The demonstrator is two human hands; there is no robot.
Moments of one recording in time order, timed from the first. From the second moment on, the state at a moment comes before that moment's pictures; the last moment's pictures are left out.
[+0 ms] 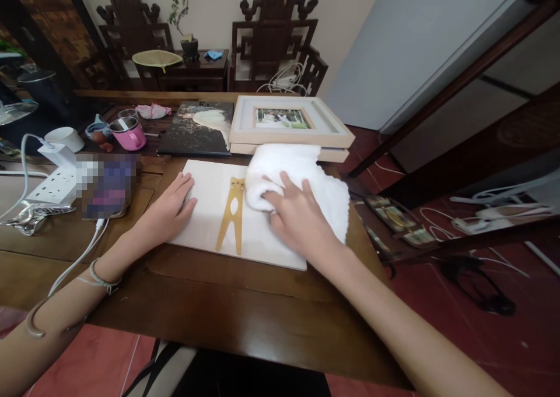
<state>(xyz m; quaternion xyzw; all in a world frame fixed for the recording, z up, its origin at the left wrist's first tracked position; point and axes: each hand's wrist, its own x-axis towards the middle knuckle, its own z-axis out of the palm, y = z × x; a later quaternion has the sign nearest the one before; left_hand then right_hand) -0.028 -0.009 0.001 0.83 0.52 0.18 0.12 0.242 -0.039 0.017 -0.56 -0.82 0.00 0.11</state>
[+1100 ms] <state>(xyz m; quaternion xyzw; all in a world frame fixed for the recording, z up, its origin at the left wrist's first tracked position) -0.026 -0.010 -0.005 0.87 0.47 0.17 0.02 0.196 -0.137 0.032 -0.38 -0.91 0.09 0.17</state>
